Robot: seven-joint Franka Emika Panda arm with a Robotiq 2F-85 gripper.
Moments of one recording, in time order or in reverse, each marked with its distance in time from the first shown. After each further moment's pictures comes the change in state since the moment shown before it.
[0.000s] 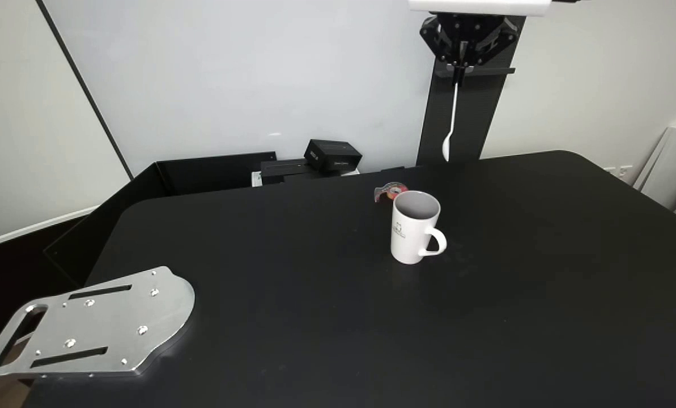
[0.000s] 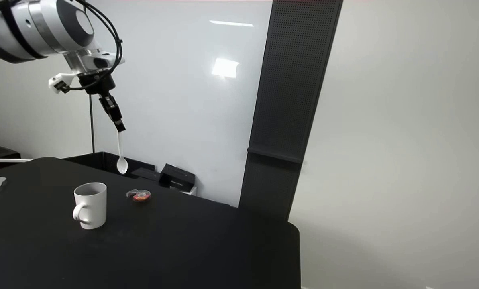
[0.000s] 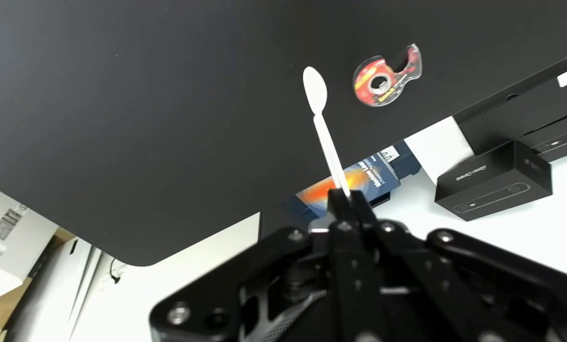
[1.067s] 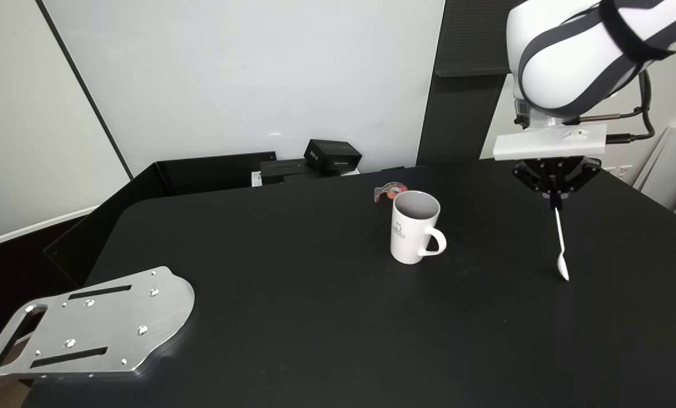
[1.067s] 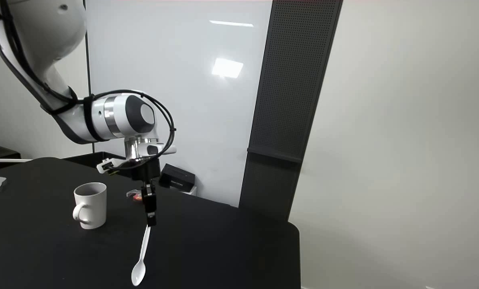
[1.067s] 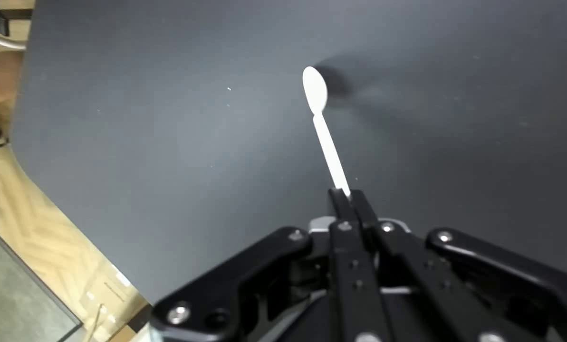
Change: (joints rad) arm -0.177 0.267 -0.065 -0.046 0.105 -0.184 -0.056
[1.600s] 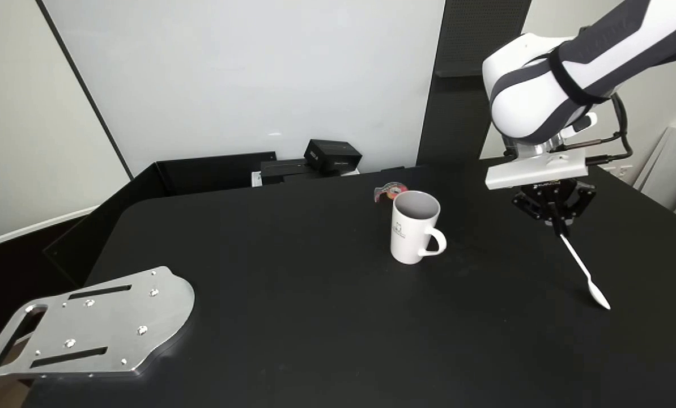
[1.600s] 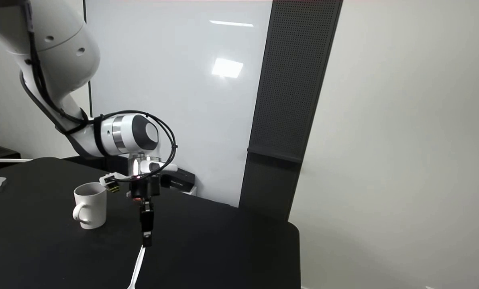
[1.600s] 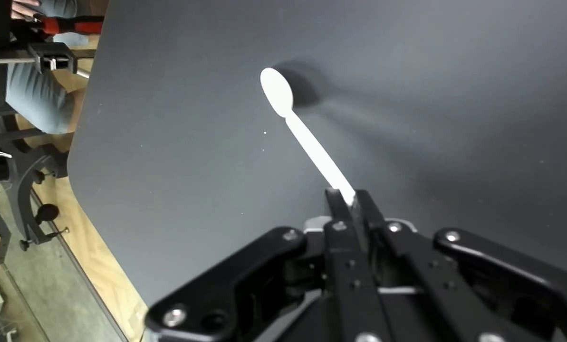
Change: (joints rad) arm 0.002 0.168 -0.003 0.159 0.033 -0.190 -0.020
